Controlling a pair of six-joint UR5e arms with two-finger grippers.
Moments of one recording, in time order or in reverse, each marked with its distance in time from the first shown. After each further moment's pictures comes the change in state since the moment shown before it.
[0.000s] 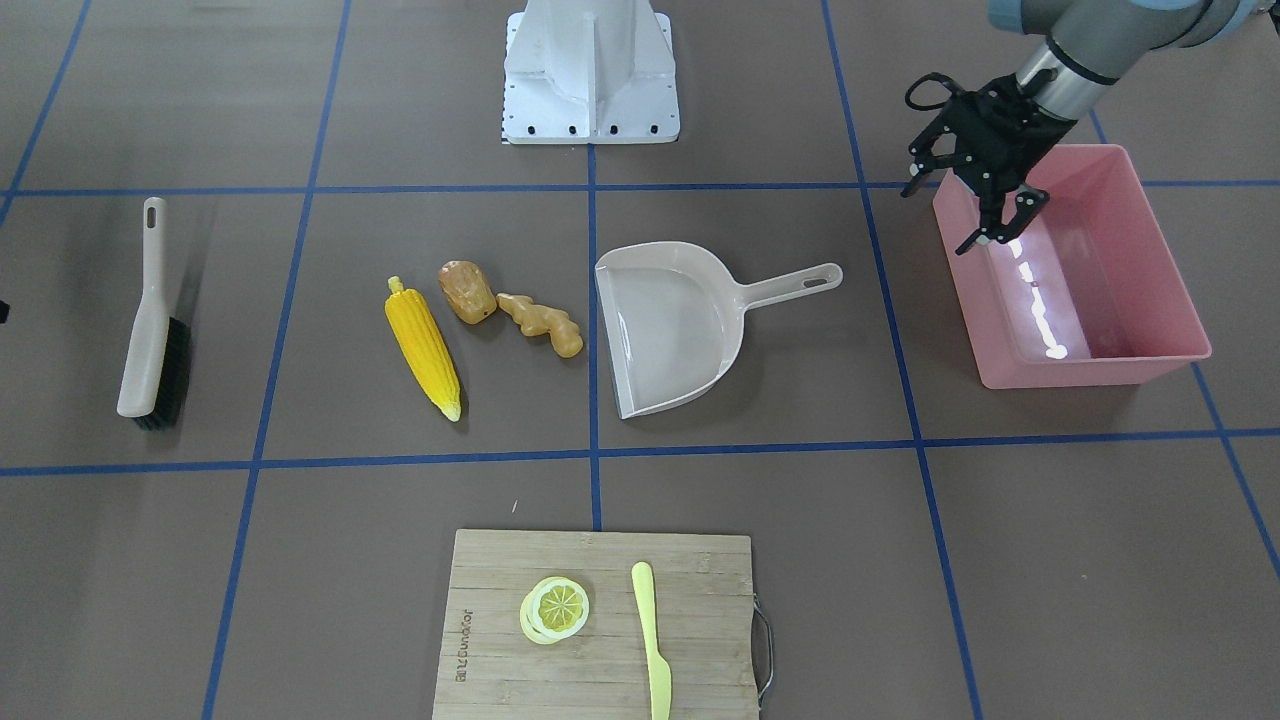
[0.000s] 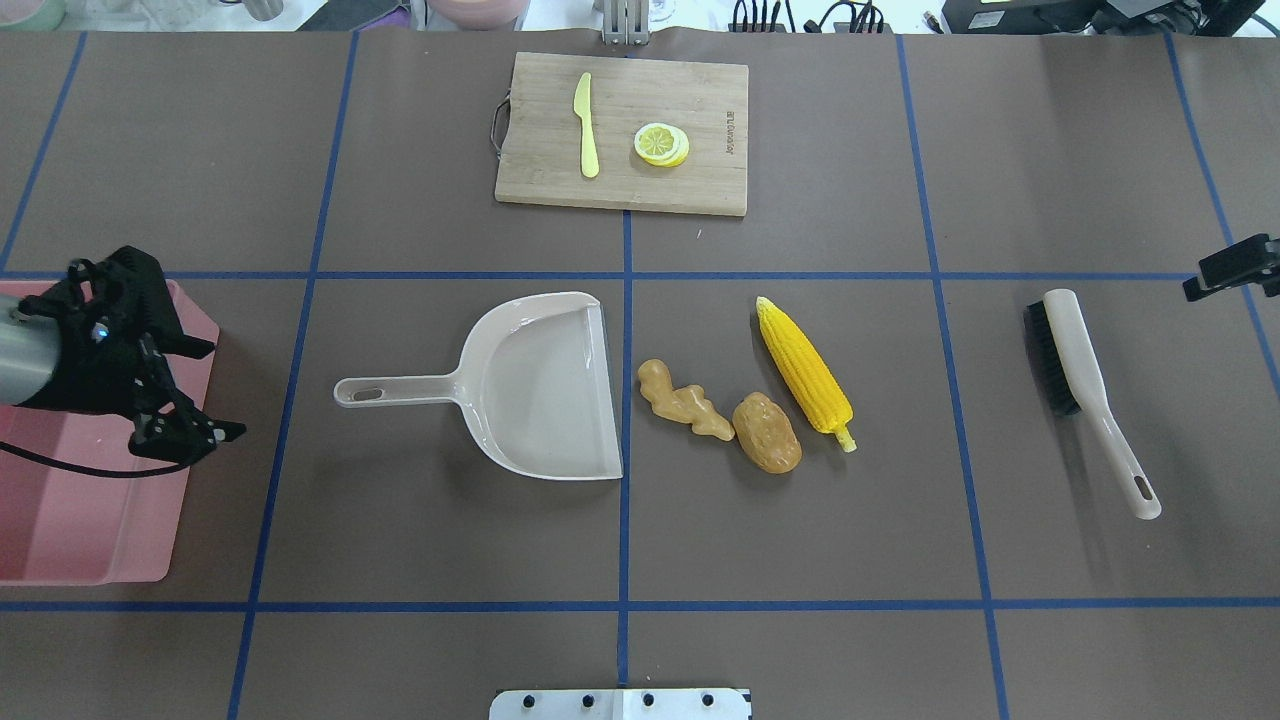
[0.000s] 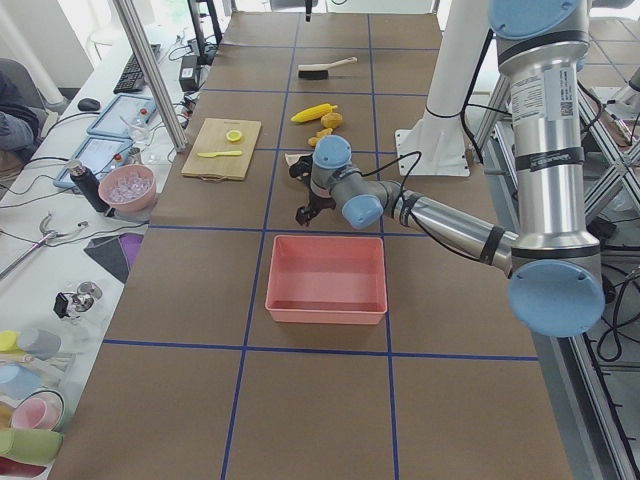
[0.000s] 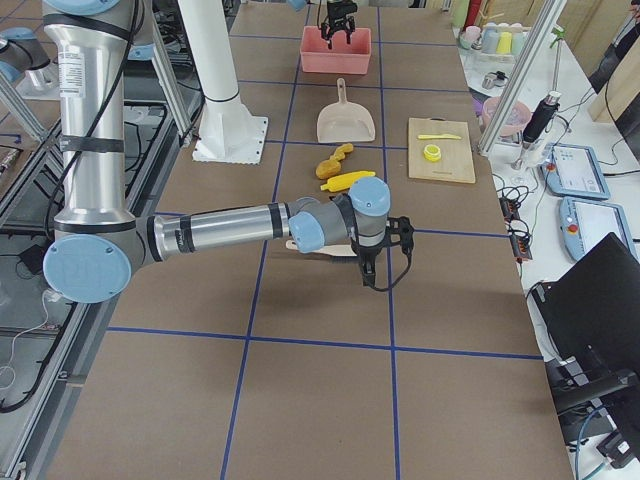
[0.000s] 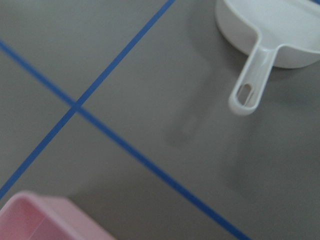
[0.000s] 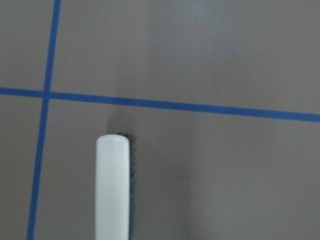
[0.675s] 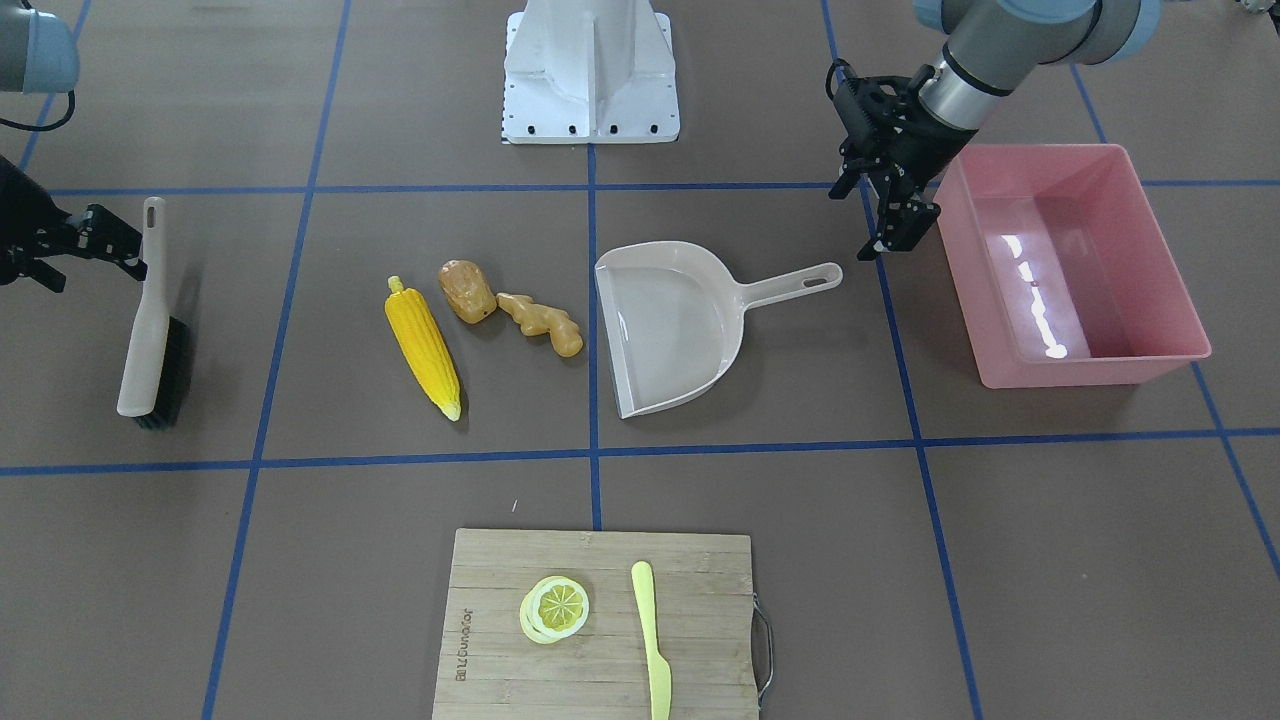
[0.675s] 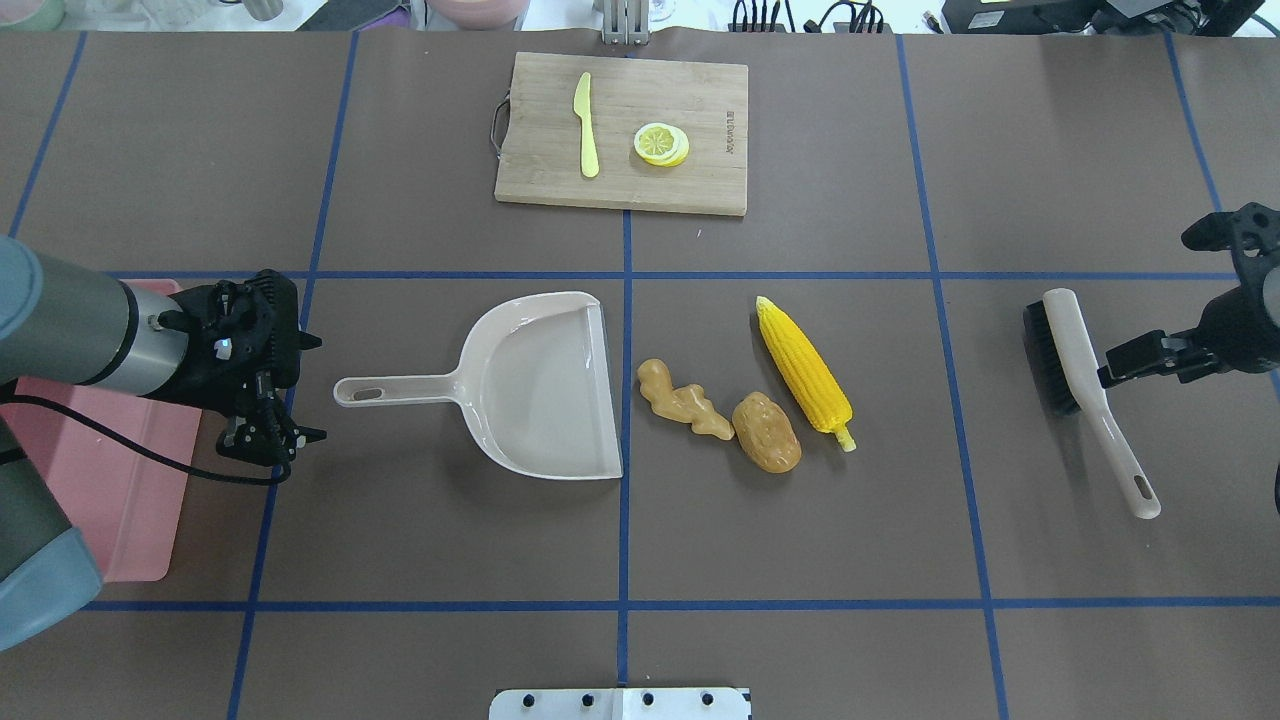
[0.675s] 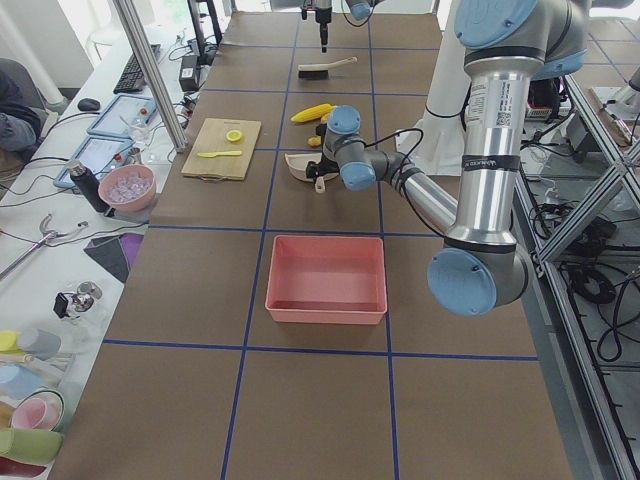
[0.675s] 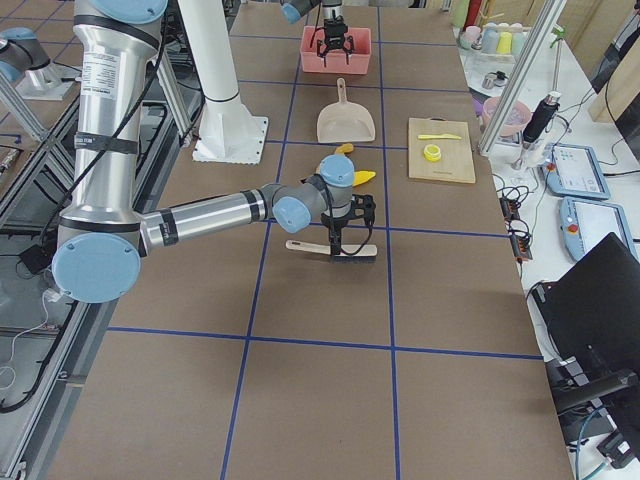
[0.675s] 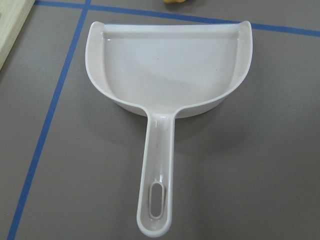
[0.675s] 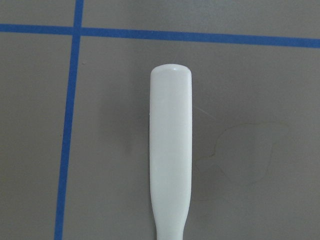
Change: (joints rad) left arm 0.053 -0.180 0.023 0.172 0.019 0.290; right arm -0.226 -0.102 0.085 0.135 -0.099 0.233
